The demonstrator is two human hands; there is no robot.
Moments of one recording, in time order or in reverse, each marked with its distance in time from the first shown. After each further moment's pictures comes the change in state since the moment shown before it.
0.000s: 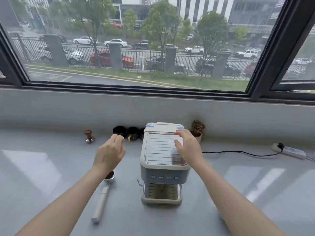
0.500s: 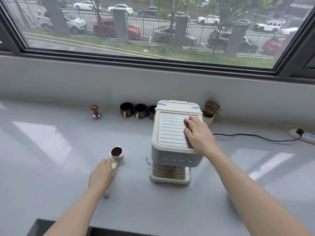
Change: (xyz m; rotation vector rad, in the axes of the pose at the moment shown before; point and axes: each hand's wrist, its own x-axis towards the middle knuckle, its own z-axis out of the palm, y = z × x) left_hand -0.140 -0.079 0.087 0.124 -0.570 -0.468; right_hand 0.005 0.031 0.040 -0.293 -0.241 0.047
